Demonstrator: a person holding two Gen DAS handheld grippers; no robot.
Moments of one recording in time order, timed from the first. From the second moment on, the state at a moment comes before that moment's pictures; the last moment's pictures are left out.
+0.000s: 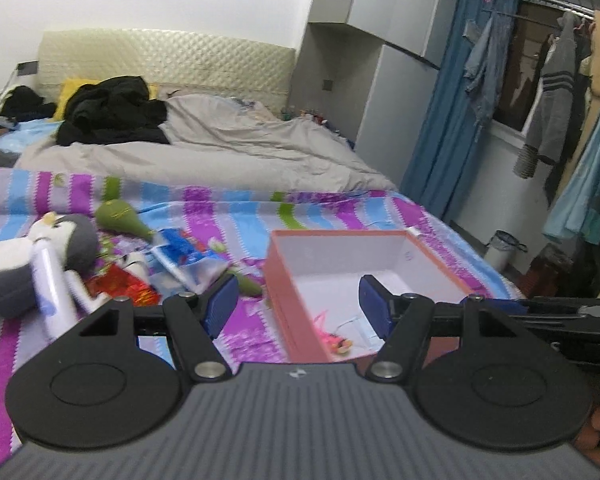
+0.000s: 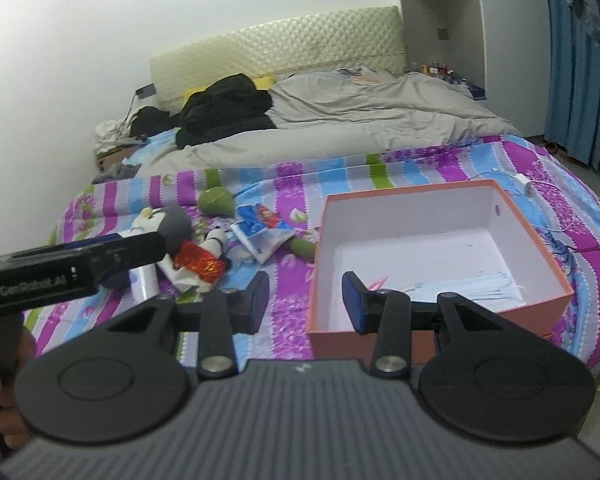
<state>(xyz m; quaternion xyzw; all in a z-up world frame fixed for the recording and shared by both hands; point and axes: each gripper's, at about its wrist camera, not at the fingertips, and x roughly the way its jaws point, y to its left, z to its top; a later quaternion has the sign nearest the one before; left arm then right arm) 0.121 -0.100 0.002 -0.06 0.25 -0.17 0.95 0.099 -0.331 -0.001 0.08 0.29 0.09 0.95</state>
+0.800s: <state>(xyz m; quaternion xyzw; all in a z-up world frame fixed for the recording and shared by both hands) 0.080 -0.009 -0.090 -0.09 0.29 -0.10 0.95 0.067 -0.234 -0.082 0.05 0.29 0.15 0.94</state>
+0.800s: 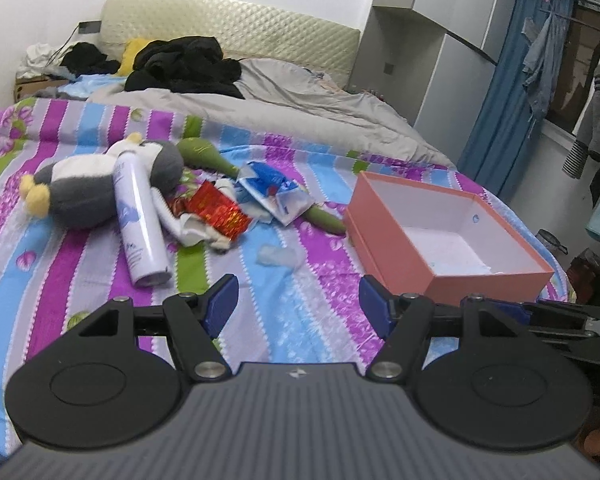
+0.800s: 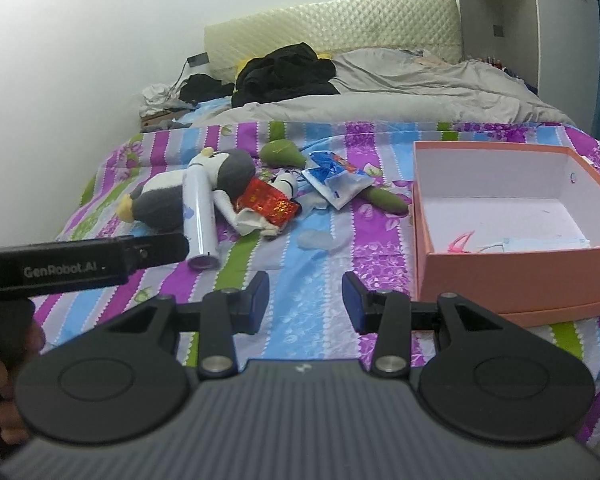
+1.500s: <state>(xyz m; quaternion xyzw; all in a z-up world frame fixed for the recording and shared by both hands) 0.118 -0.010 -0.161 -0.08 0.32 -0.07 0.94 0.106 -0.216 -0.168 0.05 0.26 0.16 0.95</state>
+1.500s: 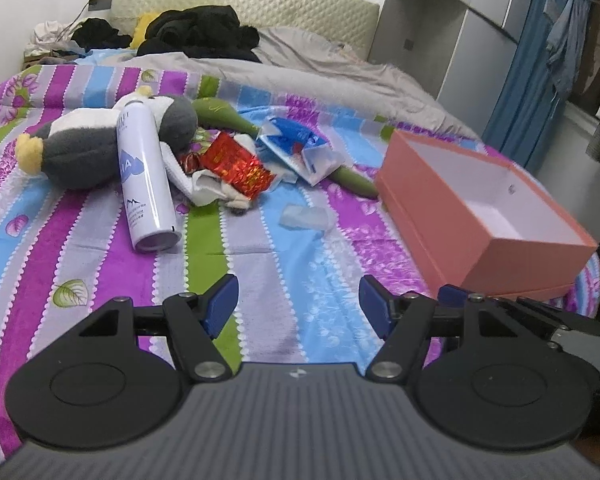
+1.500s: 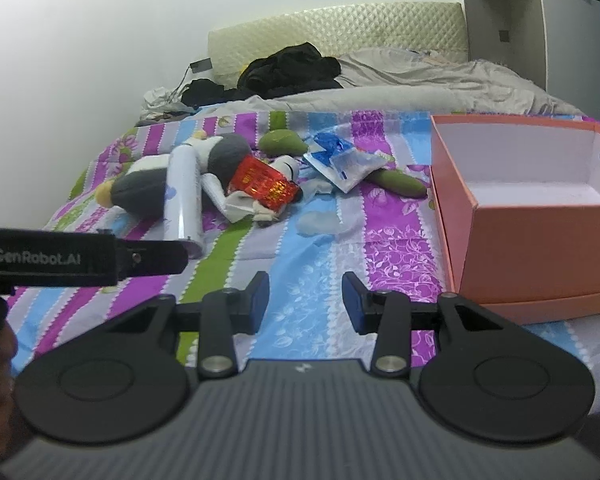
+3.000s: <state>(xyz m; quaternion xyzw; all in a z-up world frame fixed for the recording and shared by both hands) 0.377 0.015 -0.223 -0.19 0.37 0.02 0.91 0.278 -0.174 -0.235 0.01 0.26 0.18 0.95</state>
